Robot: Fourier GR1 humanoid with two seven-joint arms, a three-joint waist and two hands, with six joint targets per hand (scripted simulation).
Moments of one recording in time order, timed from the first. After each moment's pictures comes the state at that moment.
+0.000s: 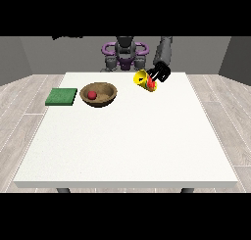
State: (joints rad) left arm -0.67 0.18 -0.10 -0.72 -0.57 0.77 -0.29; right arm -0.23 -0.29 -0.29 -1.76 -0.37 0.15 0.15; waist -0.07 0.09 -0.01
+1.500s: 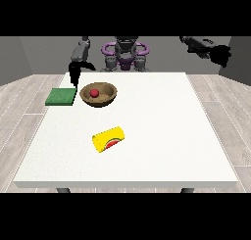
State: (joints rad) left arm -0.90 0.58 0.35 -0.91 0.29 -0.22 -0.34; right arm -0.32 -0.15 -0.24 -1.50 -0.27 0.05 -0.05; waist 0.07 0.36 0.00
